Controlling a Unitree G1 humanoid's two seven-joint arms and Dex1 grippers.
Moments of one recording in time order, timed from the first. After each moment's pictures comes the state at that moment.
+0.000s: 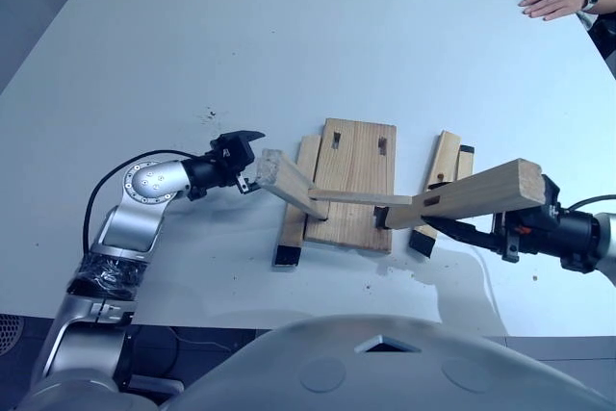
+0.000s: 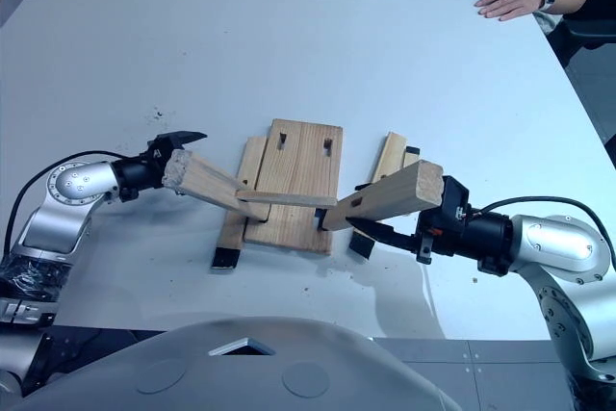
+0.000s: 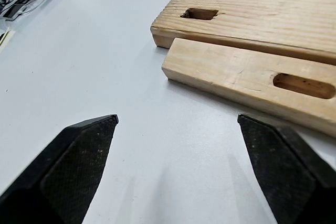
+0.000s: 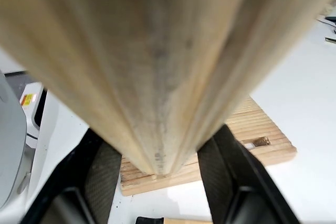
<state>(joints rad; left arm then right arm) -0.09 0.69 -0.12 0.00 -0.08 0.02 -0.90 0.41 -0.82 -0.28 -0.73 0.65 0.38 1.05</state>
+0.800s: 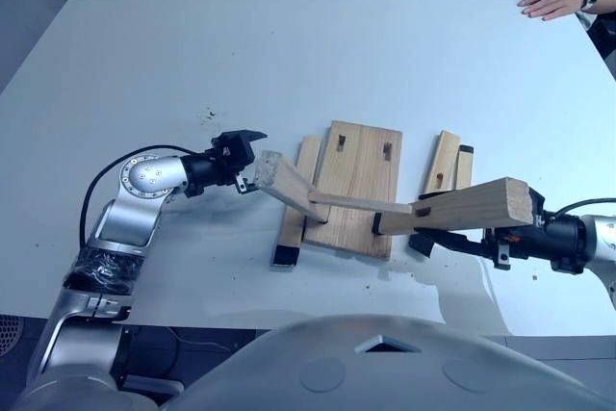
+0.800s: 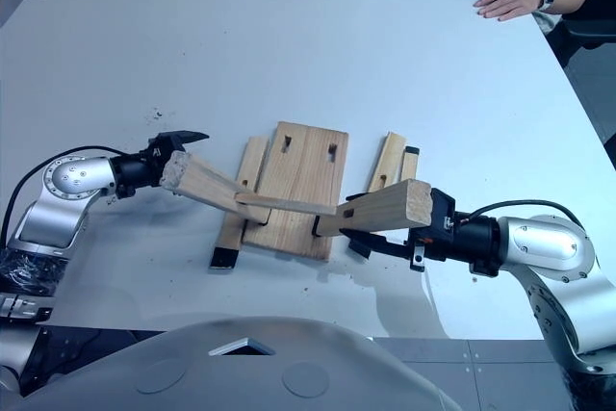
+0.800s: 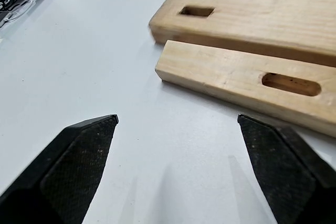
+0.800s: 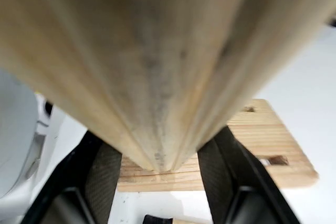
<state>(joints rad) -0.10 0.70 -0.13 0.01 -0.08 0.01 -0.95 0.42 -0.87 -0.20 -0.68 0.62 0.28 1.09</state>
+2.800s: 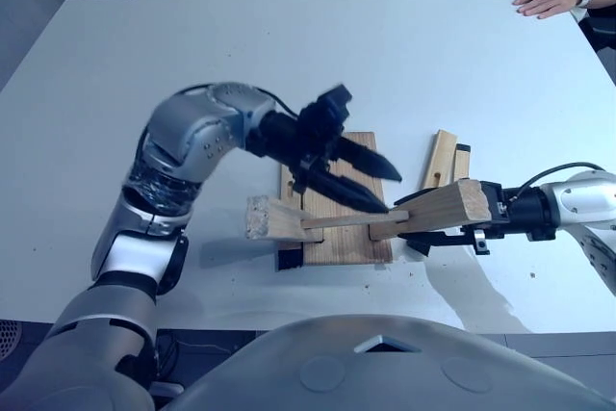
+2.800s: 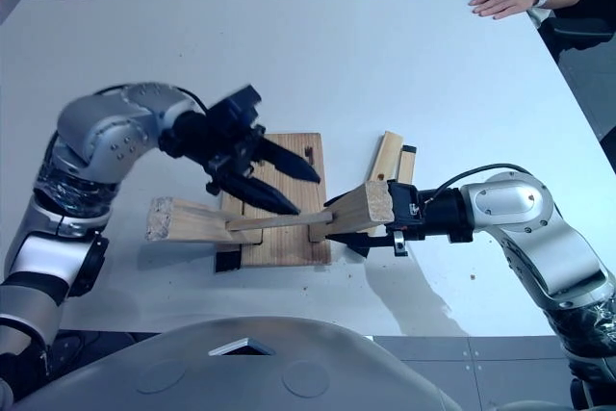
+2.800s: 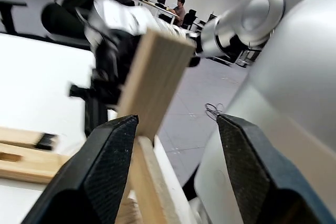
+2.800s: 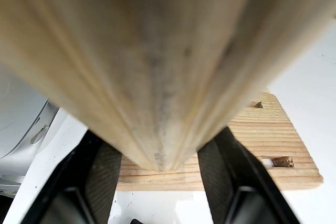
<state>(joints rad) -0.61 0.50 -0.34 -0.19 -0.83 0.92 -1.41 0.10 -0.98 0.12 -0.50 0.55 0.17 1.18</state>
